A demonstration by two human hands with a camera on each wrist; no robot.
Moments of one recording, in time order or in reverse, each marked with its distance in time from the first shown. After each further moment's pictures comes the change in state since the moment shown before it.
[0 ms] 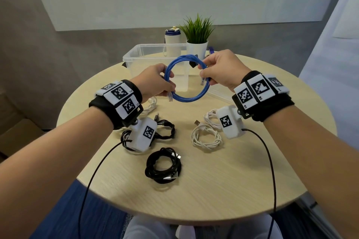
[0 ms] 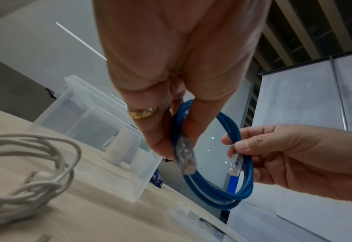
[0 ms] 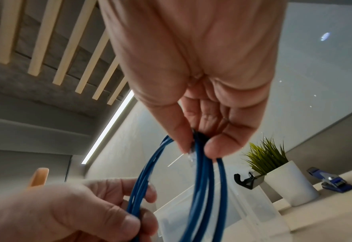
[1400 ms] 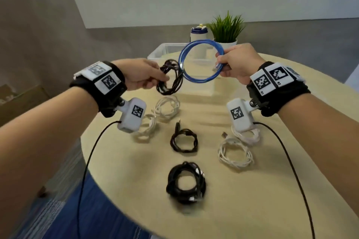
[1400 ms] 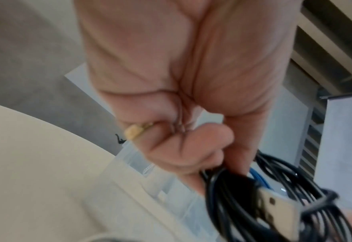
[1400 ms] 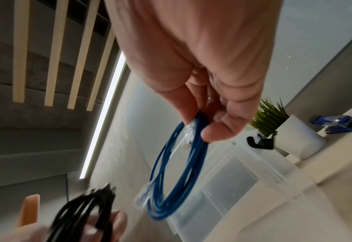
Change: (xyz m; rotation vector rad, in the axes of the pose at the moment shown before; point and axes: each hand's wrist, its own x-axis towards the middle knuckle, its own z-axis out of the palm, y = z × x) left_hand 0.031 -0.025 -0.097 0.018 -0.126 -0.158; right_hand 0.074 -0.005 0.028 0.383 0.007 0.175
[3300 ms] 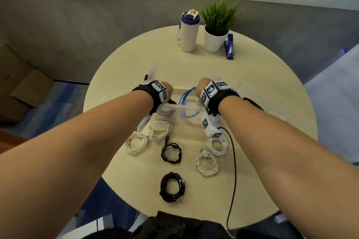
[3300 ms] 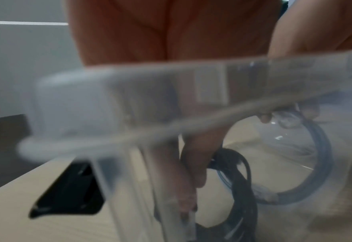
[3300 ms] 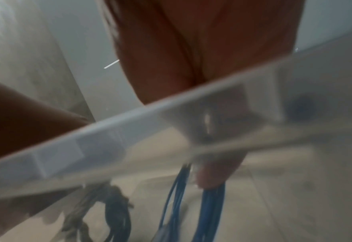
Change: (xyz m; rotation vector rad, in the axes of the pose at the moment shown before) left_hand 0.155 0.001 0.039 1.412 -0.516 -0.161; right_hand 0.030 -0.073 0.019 -1.353 -0.583 0.344
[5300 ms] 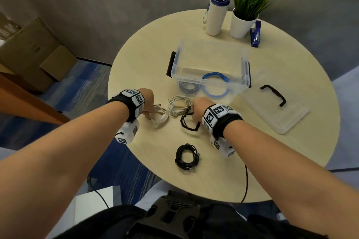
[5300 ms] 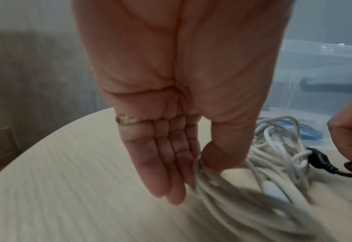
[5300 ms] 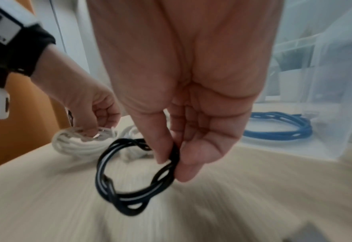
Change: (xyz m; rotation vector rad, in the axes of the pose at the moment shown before) left_hand -0.154 -0.016 0.115 -0.638 -0.032 -0.257; right_hand 0.005 -0.059 0.132 0.006 0.008 -0.260
